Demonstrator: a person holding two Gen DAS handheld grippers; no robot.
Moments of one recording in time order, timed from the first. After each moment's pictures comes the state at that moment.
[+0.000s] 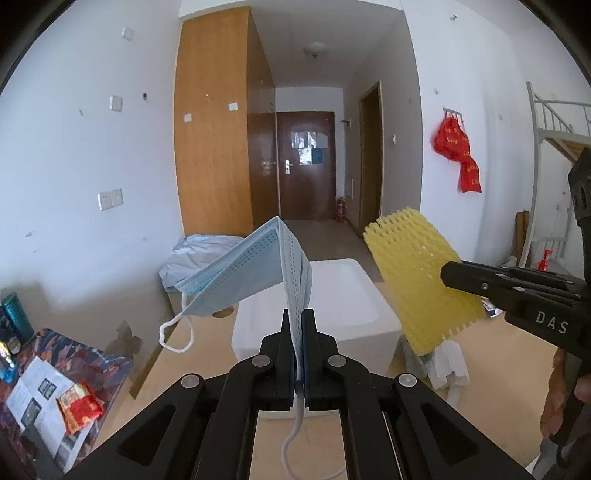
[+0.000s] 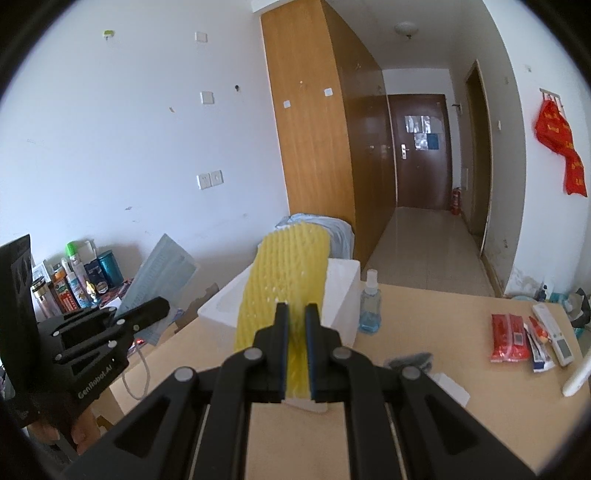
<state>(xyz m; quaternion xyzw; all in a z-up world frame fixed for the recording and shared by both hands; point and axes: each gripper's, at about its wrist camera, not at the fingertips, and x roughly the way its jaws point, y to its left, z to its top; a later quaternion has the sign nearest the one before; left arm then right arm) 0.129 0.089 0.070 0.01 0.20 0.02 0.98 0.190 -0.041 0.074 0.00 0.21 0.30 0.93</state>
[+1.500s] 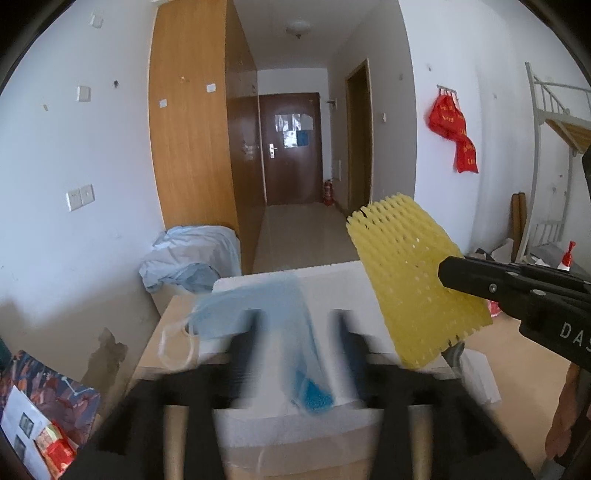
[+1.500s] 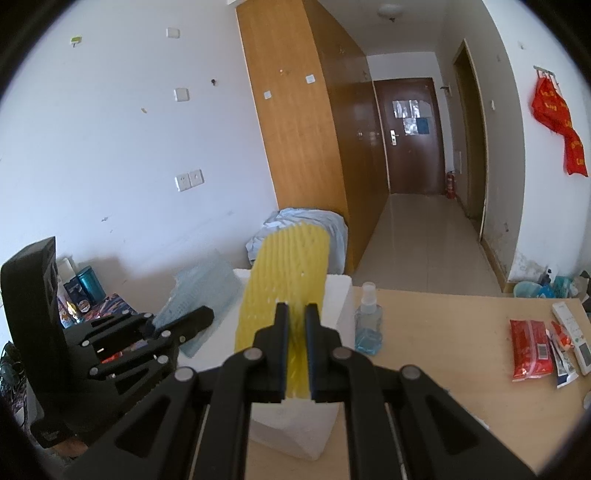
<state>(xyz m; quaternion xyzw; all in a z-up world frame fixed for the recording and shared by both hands) 0.233 0.090 0.047 0.02 0.23 -0.01 0.97 0.260 -0.017 0.063 0.03 0.24 0.28 0.93</state>
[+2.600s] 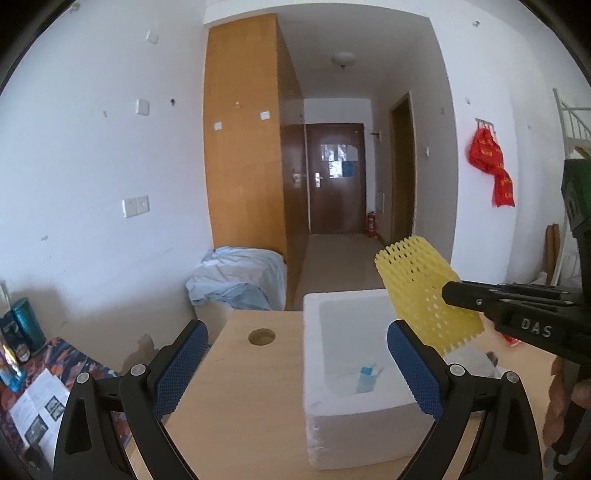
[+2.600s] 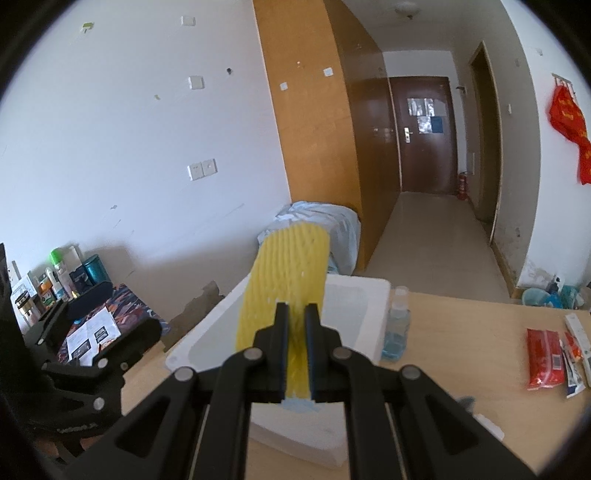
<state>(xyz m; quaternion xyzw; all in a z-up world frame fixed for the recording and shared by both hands) 0.182 0.143 0.064 0.00 0.17 0.08 0.98 0.266 0.014 0.061 0.01 0.25 0.30 0.92</state>
